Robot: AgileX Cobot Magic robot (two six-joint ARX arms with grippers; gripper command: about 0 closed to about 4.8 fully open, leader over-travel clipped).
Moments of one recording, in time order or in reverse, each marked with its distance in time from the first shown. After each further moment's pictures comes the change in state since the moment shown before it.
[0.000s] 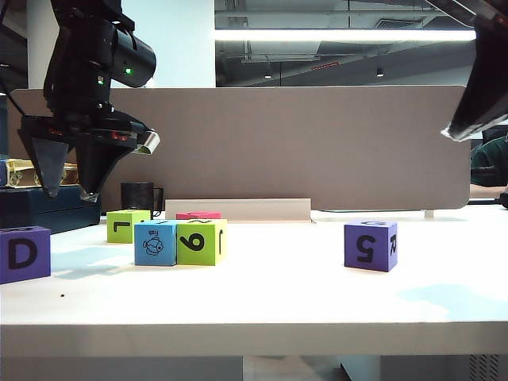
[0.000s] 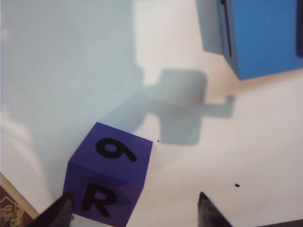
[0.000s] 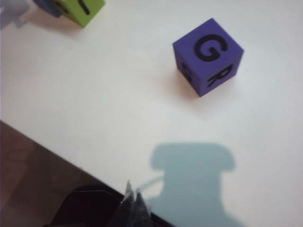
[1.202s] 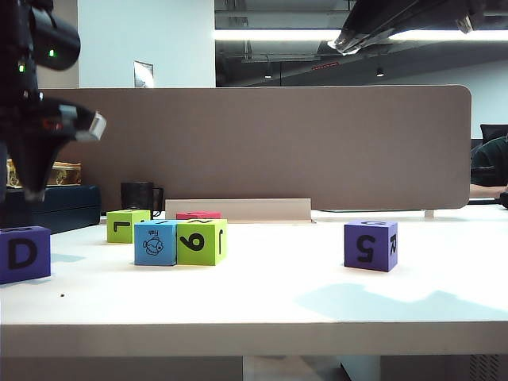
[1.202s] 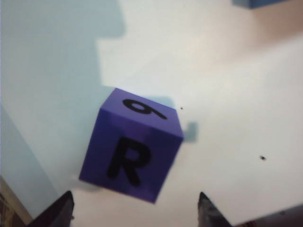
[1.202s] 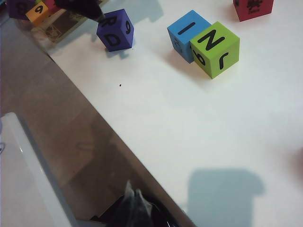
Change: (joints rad) left arm 0.167 -0.254 -0.338 0.214 0.144 0.148; right arm 0.182 0.131 0.203 0.032 -0.201 0.003
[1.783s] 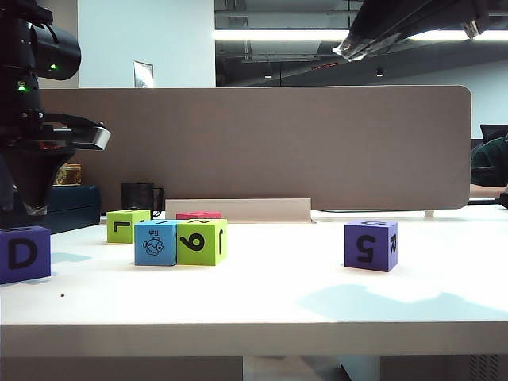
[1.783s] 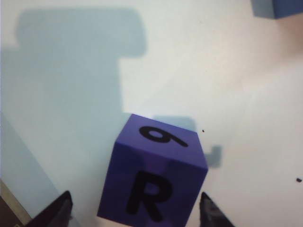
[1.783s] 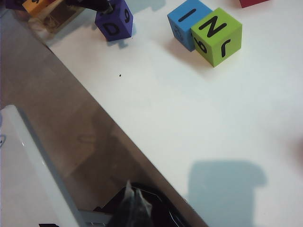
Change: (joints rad) left arm 0.000 0.000 -0.067 0.133 -0.037 0.098; right arm 0.000 0.000 0.000 -0.037 0.000 0.000
